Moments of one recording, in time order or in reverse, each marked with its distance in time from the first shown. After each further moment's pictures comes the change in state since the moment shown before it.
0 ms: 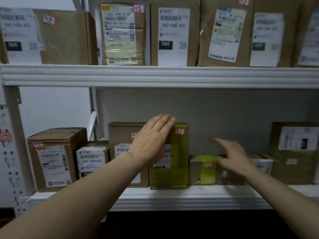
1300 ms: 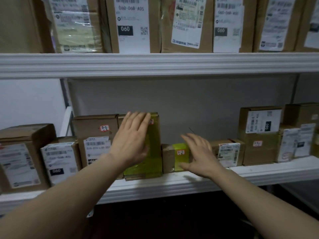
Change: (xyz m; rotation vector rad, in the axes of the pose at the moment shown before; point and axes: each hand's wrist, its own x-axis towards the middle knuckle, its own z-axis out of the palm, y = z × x) left_hand 0.004 0.036 0.031 0.102 -0.011 -0.070; right_hand -0.023 0.021 0.032 -0.026 0.024 -0.165
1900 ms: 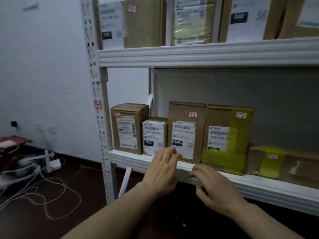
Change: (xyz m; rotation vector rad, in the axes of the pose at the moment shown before) left_hand -0.165 -0.057 0.018 -0.107 -0.164 -0.260; right_hand -0.030 -0.152 0.083 0.122 -0.113 -0.593
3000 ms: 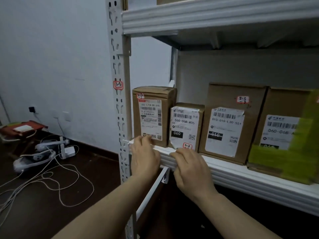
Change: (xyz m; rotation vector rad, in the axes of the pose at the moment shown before) left_hand -0.018 -0.114 0.026 -0.317 0.205 -0.827; right_hand 0.118 -0.076 0.101 -0.014 0.293 0.000
